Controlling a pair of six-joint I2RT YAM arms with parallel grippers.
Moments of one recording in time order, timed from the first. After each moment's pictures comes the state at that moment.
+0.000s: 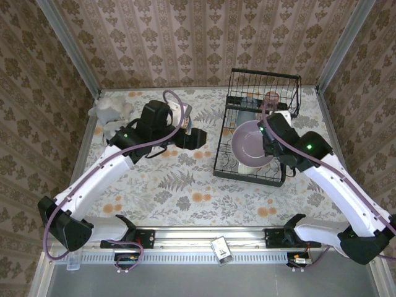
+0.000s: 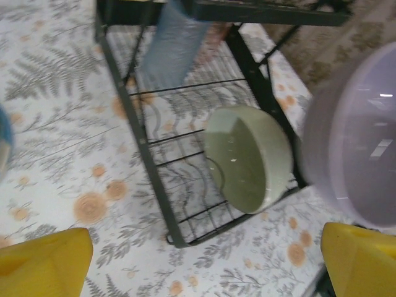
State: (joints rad) left arm -0.72 1.28 1.32 -0.64 0.30 -0.32; right arm 0.60 1.15 1.38 -1.22 0.55 0.45
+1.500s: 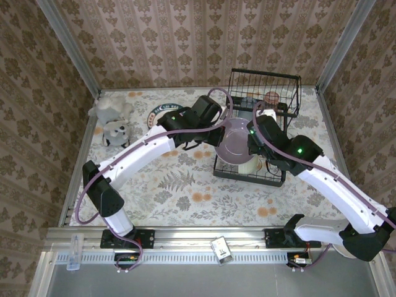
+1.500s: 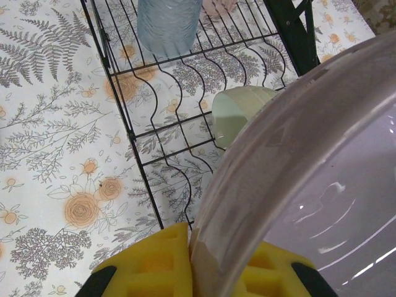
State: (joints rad) left arm -0.92 1.69 1.73 -0.88 0.02 -0.37; right arm 0.69 1.15 1.33 -1.02 0.50 0.49
